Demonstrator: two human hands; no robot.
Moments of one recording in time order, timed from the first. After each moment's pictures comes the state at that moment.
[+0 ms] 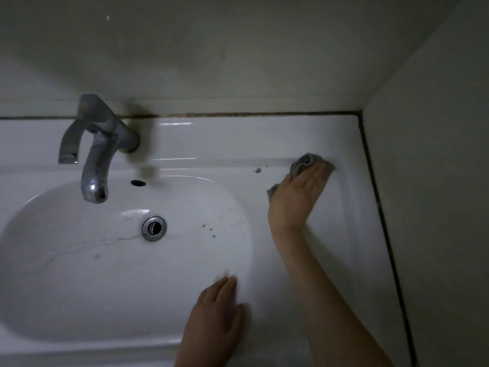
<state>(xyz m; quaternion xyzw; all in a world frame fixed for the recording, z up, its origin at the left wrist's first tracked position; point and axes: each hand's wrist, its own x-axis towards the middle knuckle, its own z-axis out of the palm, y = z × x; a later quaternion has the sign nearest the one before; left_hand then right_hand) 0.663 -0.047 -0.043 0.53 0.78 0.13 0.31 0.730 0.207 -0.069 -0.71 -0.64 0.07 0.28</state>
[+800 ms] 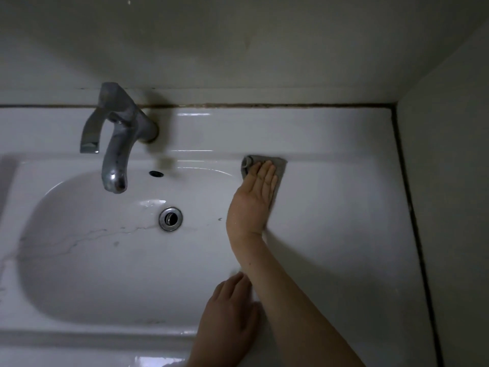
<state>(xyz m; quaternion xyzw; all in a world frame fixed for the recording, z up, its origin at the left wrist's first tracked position) 0.661 -0.046 -0.043 0.55 0.76 0.15 0.31 0.634 0.145 -0.073 -0.63 -0.74 0.08 0.23</state>
